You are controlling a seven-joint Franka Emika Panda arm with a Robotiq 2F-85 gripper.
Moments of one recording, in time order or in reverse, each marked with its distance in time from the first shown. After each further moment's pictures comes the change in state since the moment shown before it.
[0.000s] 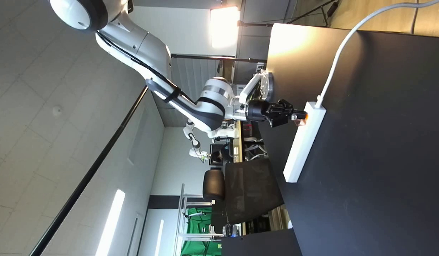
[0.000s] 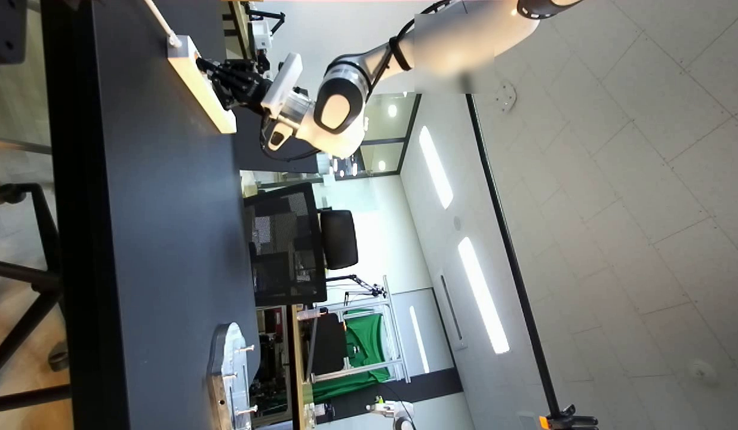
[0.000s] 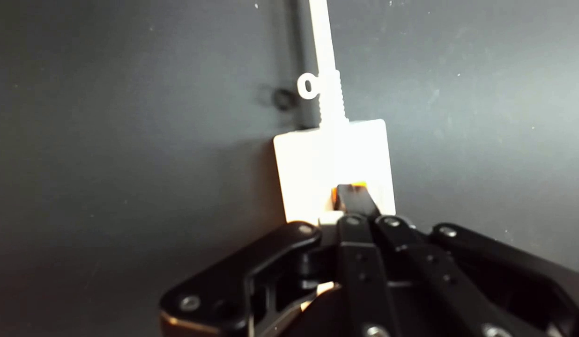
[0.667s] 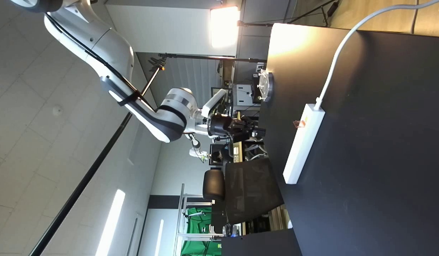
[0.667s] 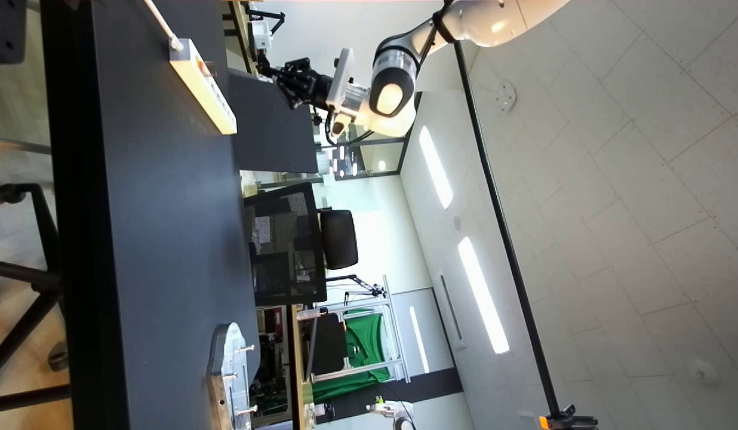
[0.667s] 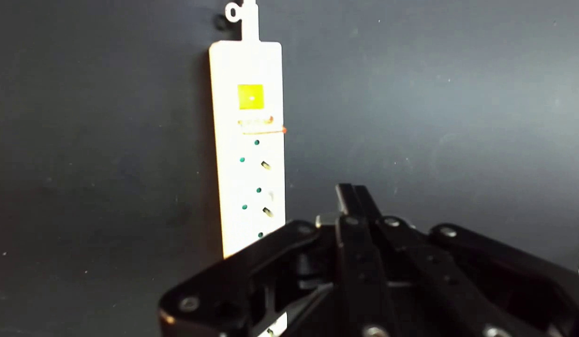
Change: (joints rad) arm 0.105 -0.221 -0.026 0.005 -0.050 -0.041 0.046
